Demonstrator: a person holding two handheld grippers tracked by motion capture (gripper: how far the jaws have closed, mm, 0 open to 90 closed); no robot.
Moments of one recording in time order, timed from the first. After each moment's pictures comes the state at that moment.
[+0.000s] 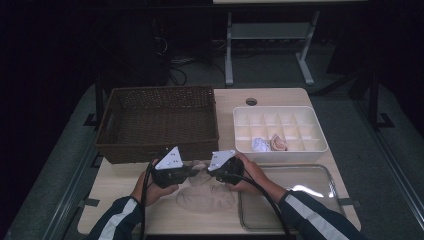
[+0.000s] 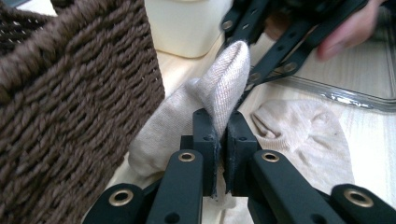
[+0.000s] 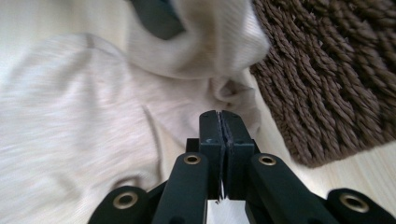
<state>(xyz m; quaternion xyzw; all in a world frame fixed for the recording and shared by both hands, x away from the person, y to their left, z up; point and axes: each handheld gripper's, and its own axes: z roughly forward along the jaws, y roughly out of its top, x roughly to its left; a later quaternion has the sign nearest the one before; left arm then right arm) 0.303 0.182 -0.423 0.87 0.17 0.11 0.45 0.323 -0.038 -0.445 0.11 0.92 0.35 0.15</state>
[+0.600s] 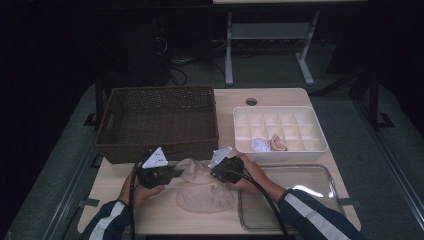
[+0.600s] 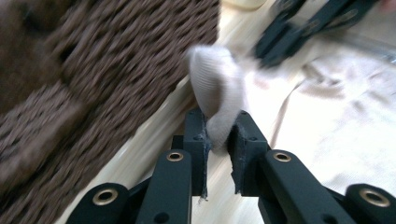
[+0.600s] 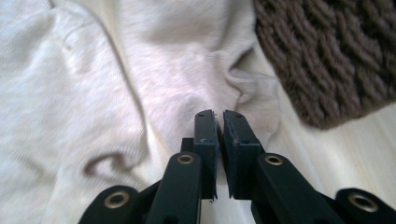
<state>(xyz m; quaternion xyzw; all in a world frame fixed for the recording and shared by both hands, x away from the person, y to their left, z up) 0.307 0.226 -0.439 0.87 0.26 0.13 0.40 0.333 -0.042 -0.457 0.15 0.94 0.30 0.12</state>
